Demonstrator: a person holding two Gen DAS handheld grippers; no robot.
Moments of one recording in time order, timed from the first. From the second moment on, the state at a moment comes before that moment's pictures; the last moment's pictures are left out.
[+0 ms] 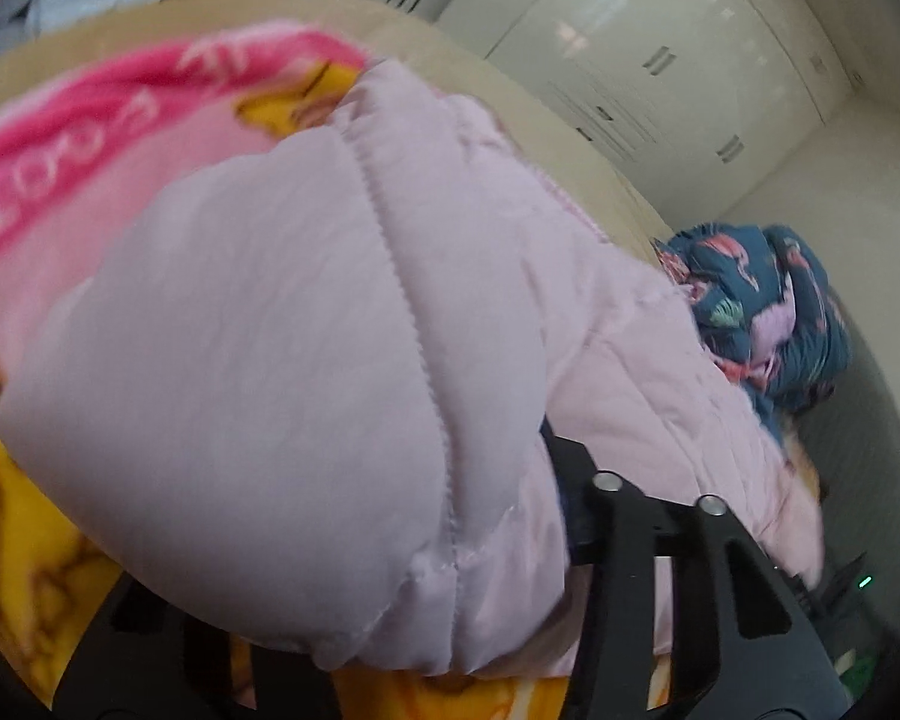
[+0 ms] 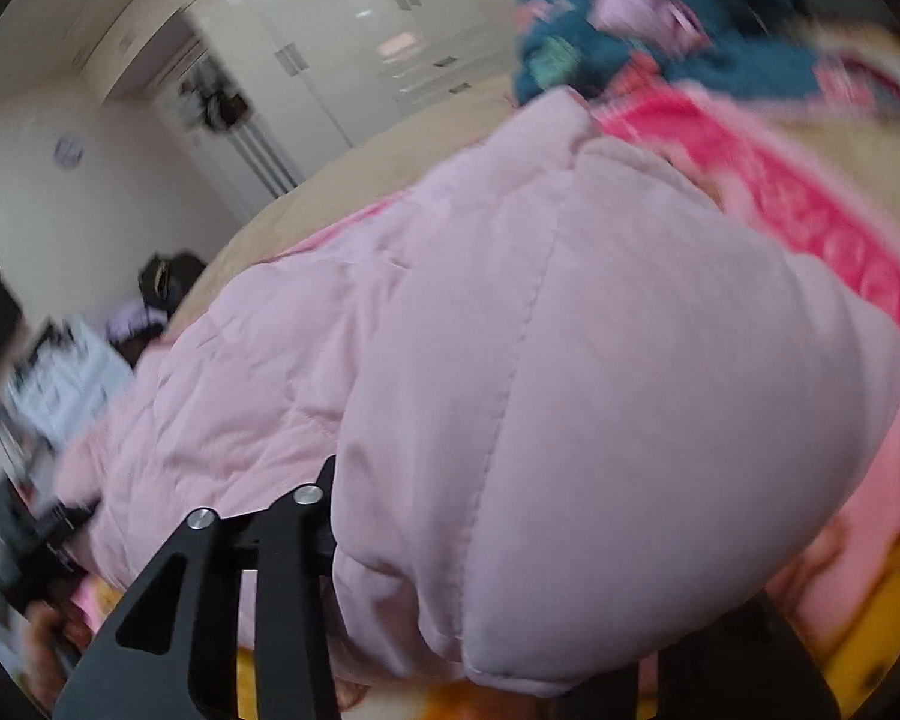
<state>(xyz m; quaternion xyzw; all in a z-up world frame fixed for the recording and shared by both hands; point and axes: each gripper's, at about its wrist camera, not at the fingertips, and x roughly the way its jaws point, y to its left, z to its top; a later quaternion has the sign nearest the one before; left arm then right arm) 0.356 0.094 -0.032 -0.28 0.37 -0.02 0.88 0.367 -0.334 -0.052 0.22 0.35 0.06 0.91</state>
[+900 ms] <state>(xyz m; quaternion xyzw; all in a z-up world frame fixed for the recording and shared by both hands) 0.204 0.101 0.004 -0.20 0.34 -0.03 0.92 0.183 -0.284 -0.007 0.10 0.29 0.09 0.95</state>
